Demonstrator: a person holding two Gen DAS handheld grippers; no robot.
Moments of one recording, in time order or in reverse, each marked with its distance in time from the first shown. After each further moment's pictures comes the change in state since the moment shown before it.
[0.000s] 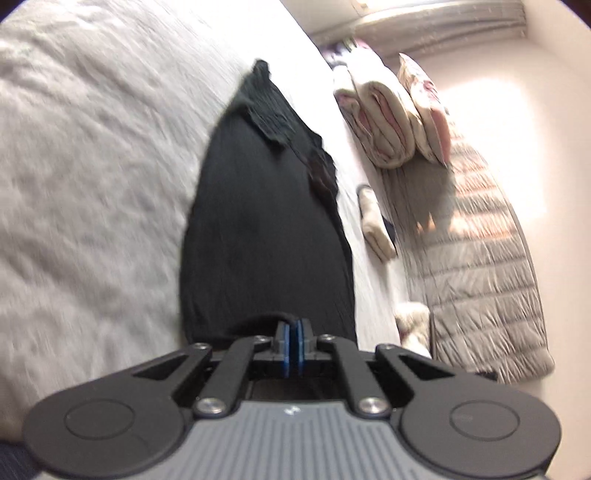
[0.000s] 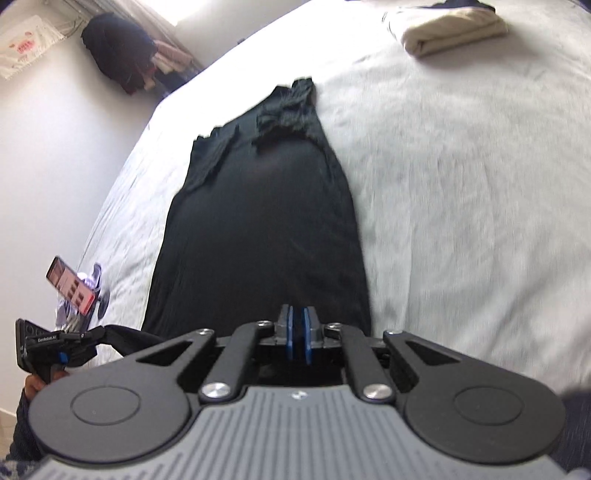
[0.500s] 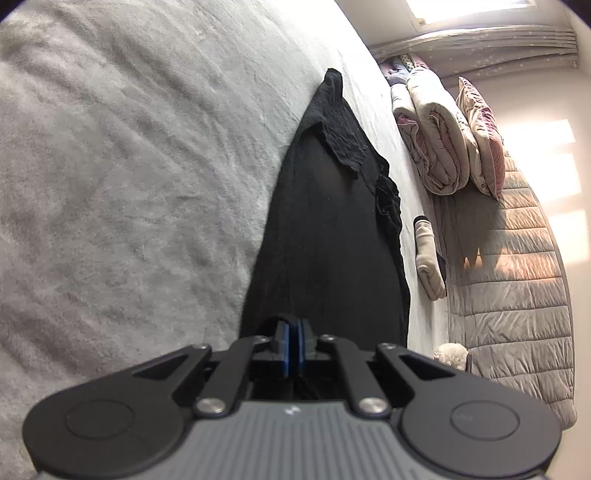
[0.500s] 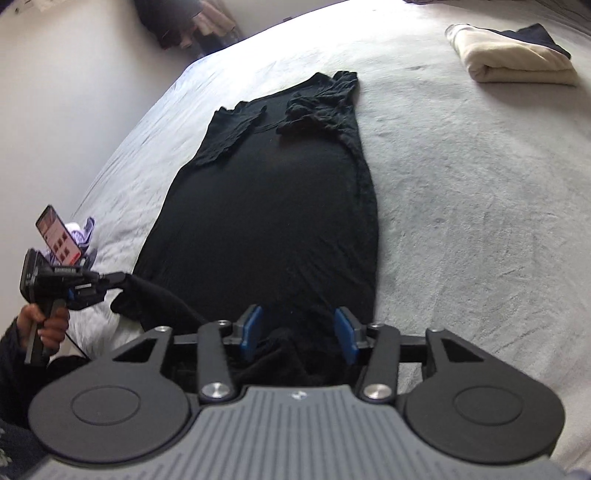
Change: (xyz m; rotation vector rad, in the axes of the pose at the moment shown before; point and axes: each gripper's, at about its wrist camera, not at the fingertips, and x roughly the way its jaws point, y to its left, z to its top) left arm 0.039 0.037 0.032 -0.103 0.000 0.110; right arm 0.031 0.020 0.011 -0.271 0.109 0.009
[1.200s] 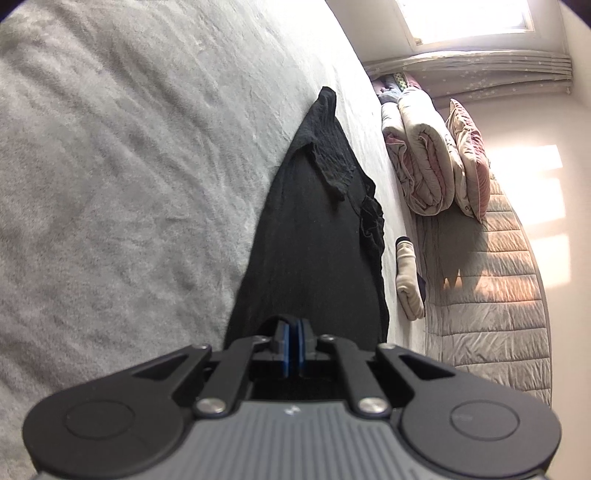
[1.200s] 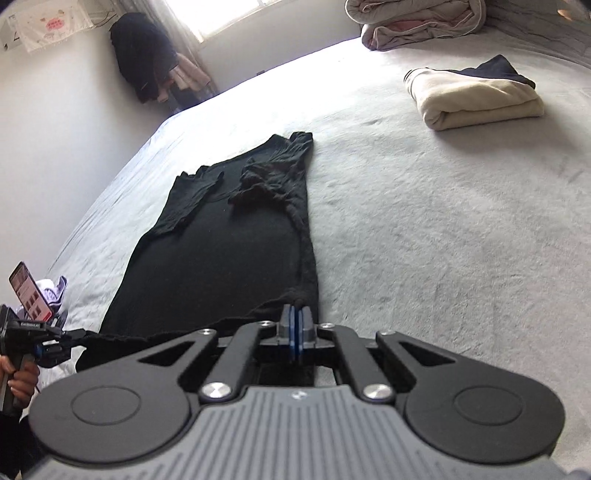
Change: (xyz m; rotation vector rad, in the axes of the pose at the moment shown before) left arm 0.000 0.004 0.009 -0.053 -0.051 -0.090; right arm 0.003 -0.049 0.032 0.098 -0.239 -0.069
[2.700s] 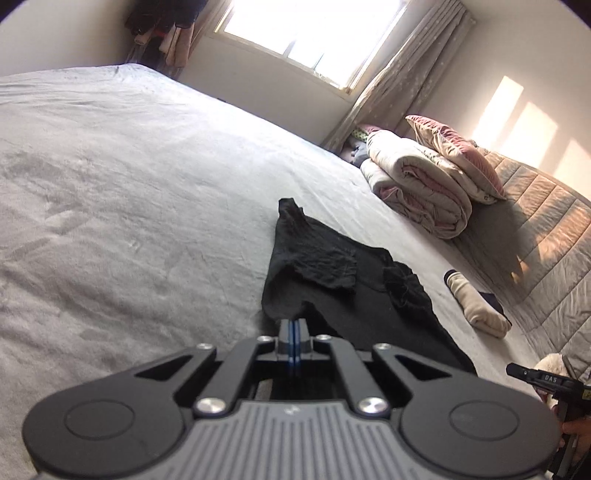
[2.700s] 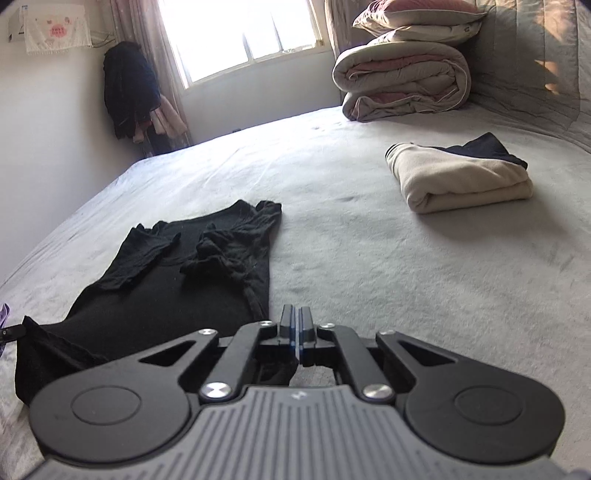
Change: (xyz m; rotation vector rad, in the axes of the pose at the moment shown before) left arm 0.007 -0.065 -0.001 0.562 -0.383 0.259; right arm 0.036 0.004 0.024 -0.107 -0.226 -0.166
